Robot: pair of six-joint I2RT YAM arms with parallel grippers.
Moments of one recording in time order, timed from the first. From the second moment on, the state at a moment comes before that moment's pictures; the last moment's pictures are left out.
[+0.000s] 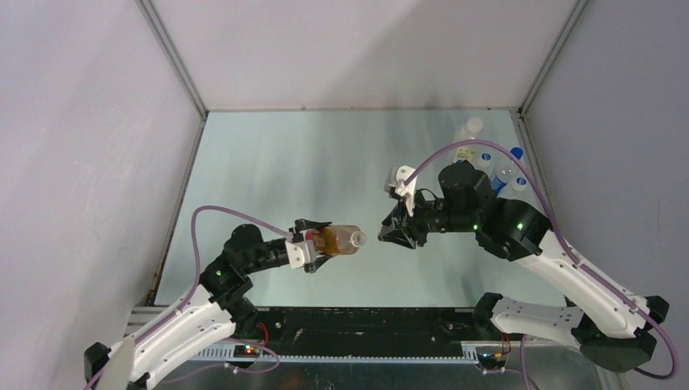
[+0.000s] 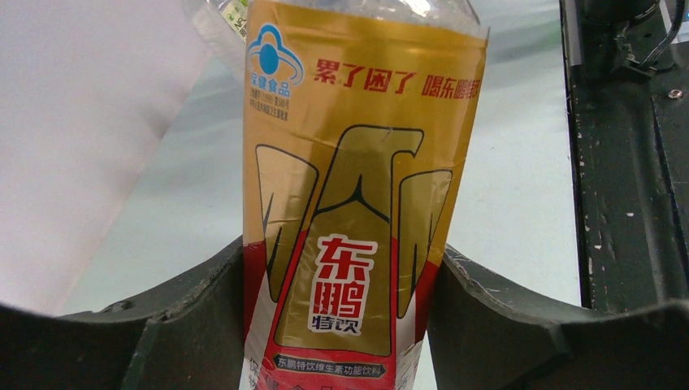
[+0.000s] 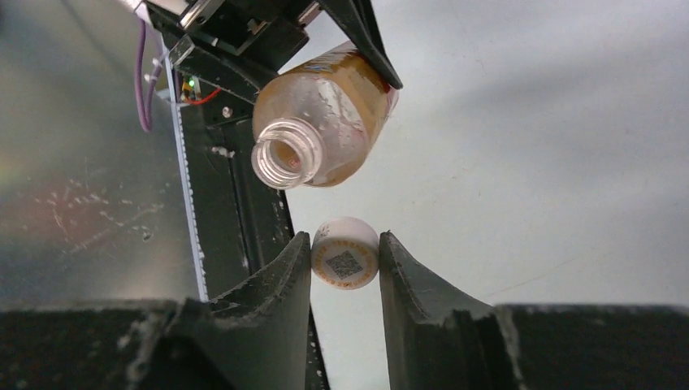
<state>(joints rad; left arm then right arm) -0.74 0.54 0.38 0.05 0.53 0.48 0.89 1.01 1.26 -0.74 -0.41 -0.09</state>
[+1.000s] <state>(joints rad) -0.74 0.59 0.44 -0.05 0.56 0.49 1.07 1.06 1.28 -0.69 -0.34 -0.42</state>
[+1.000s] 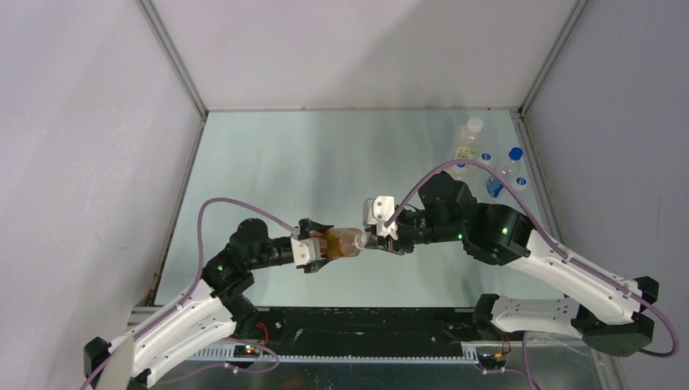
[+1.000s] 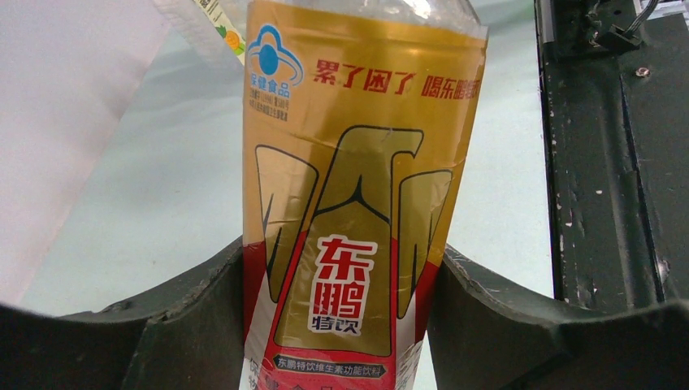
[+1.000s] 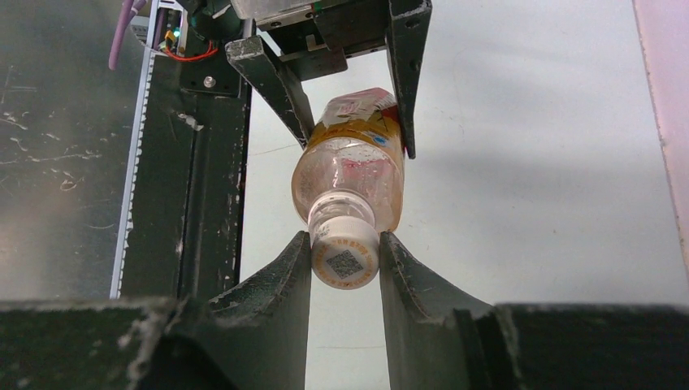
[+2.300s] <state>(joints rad) -0.74 0.68 0.37 0.11 0.66 0.40 1.07 1.15 1.33 -0.82 -0.41 -0.53</state>
